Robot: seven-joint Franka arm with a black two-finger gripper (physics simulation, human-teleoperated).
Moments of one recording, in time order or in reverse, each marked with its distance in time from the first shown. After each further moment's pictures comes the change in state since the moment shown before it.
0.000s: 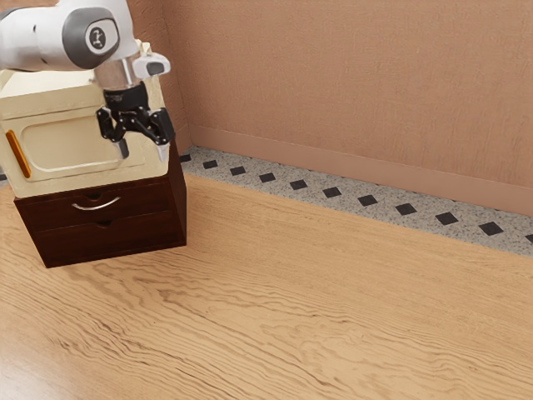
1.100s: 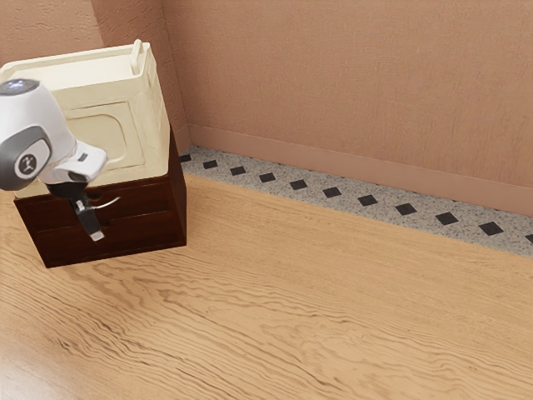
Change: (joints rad) arm -0.052 -0.395 0.184 -0.771 0.308 0.620 0.657
